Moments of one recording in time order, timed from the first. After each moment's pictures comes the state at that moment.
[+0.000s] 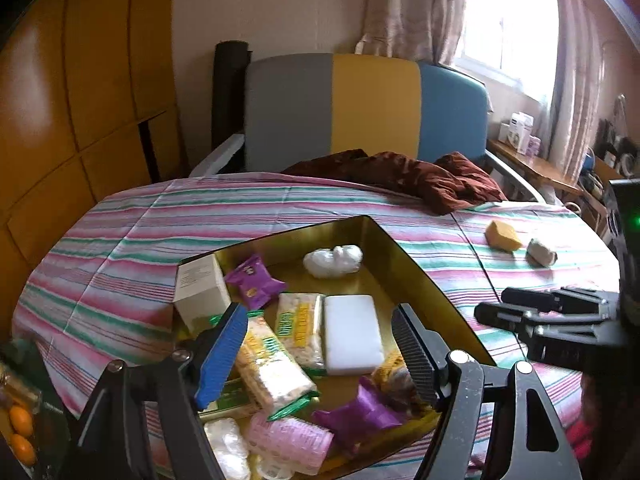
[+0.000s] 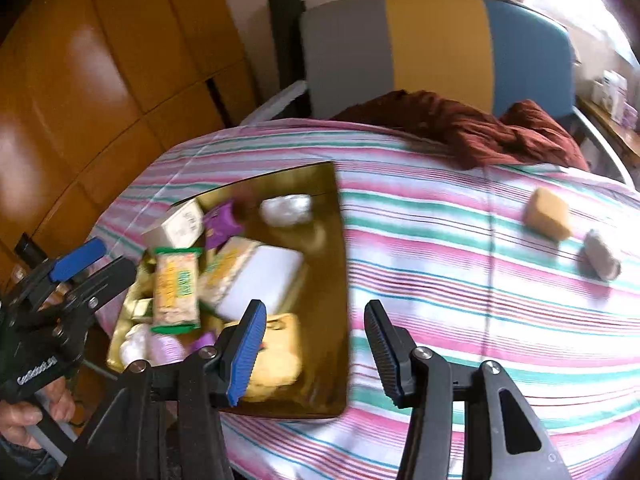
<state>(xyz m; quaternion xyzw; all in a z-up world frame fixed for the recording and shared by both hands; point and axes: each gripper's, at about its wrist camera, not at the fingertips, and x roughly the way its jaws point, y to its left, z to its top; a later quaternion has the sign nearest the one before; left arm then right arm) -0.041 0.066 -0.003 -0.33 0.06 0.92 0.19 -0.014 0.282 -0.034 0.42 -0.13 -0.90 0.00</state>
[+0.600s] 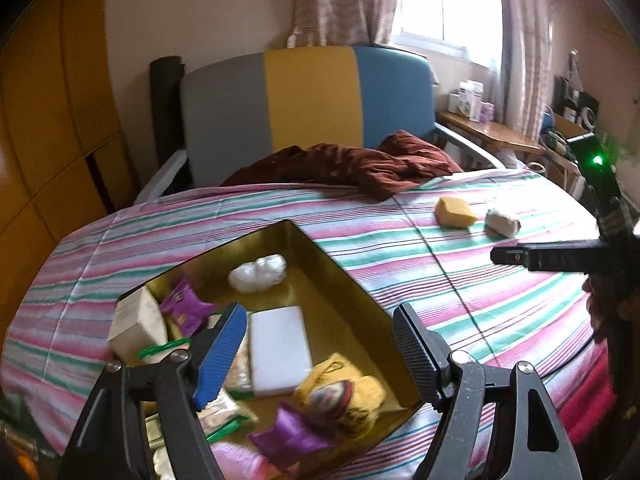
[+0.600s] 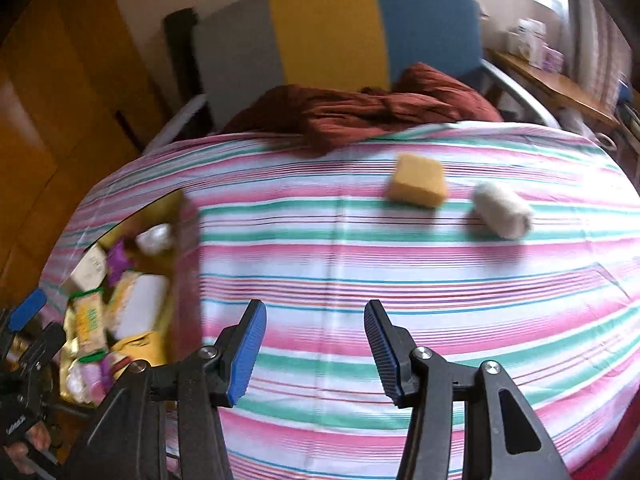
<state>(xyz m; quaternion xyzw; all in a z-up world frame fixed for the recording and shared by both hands) -0.032 0.141 -0.003 -0.32 0.12 0.90 0.27 0.013 0.411 -0.039 0.44 -0.18 -0.87 -0.13</state>
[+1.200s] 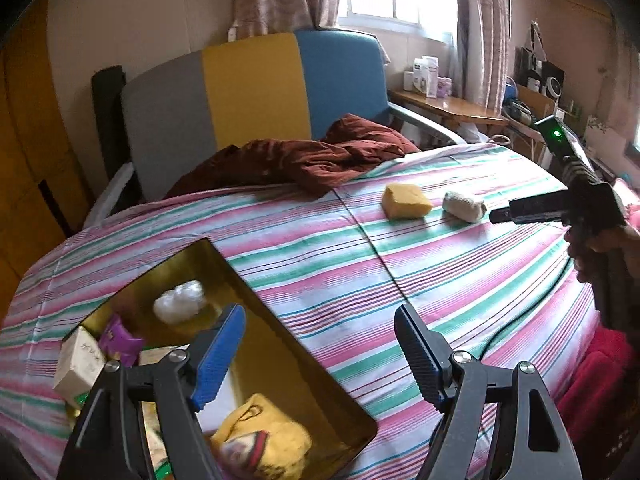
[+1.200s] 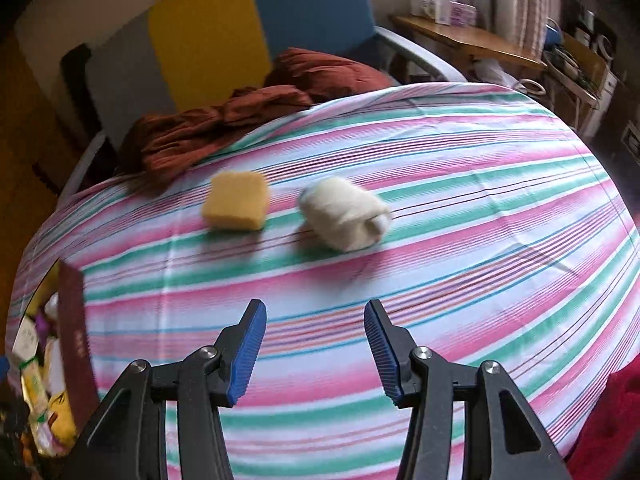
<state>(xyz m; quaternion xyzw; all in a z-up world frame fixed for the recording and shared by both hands) -0.039 0.219 -0.015 -0.34 0.15 0.87 0.33 0.029 0.549 -0.064 0.45 -0.23 -0.82 -0.26</state>
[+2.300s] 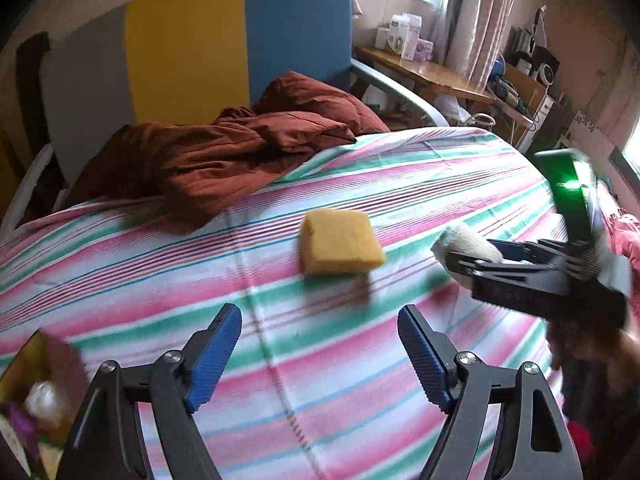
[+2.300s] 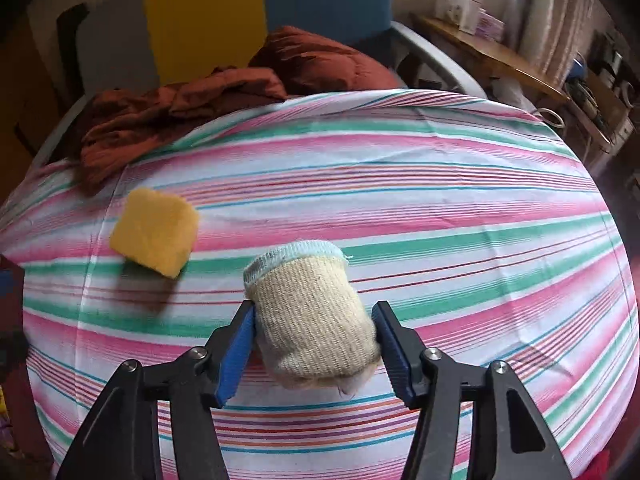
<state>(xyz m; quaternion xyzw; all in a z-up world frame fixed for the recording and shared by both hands) -0.127 0.418 -0.056 -0.44 0.15 0.80 0.38 -0.017 0.606 -0.096 0.49 -0.17 -0.82 -0.24</state>
